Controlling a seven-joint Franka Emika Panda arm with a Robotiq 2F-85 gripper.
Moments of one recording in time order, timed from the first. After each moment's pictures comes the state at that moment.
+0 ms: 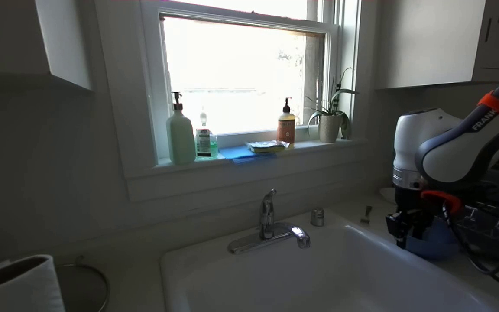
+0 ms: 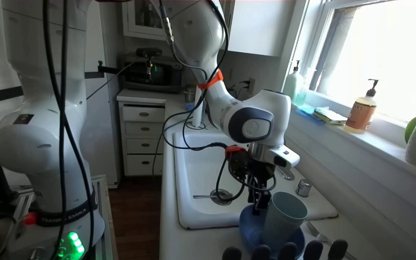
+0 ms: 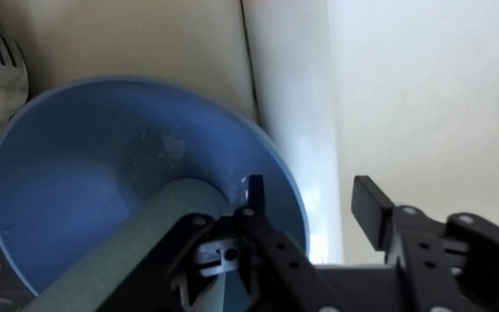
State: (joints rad) arm -0.15 0.16 -0.19 -2.38 -0.19 2.57 0.30
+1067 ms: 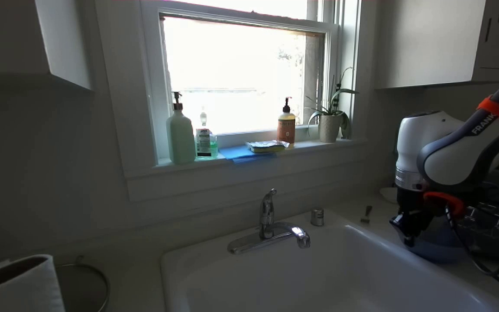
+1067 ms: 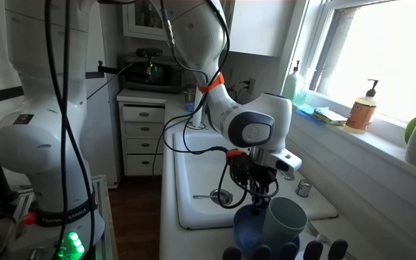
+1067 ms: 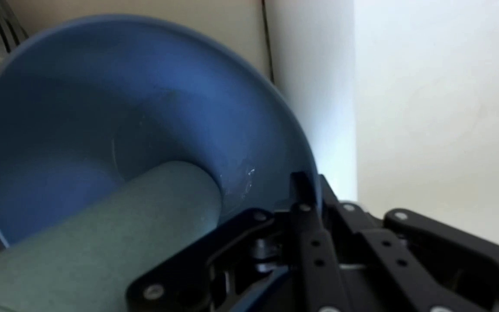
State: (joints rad) arm -0.15 0.17 -0.21 -2.39 -0.19 2.60 0.27
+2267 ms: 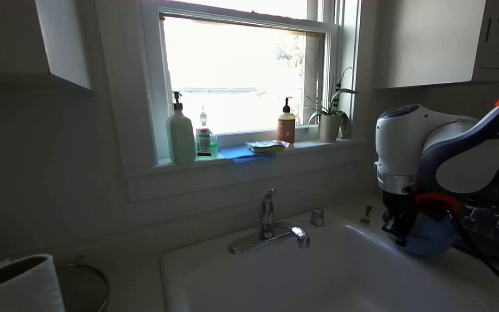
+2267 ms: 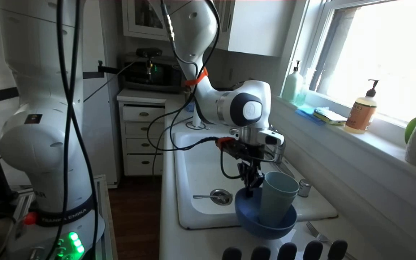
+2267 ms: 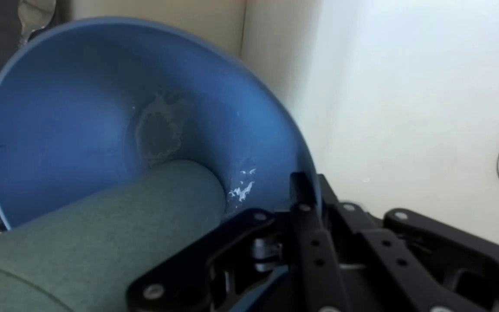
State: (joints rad) arm -0.03 0.12 -0.18 -2.37 -0.45 2.48 0.36
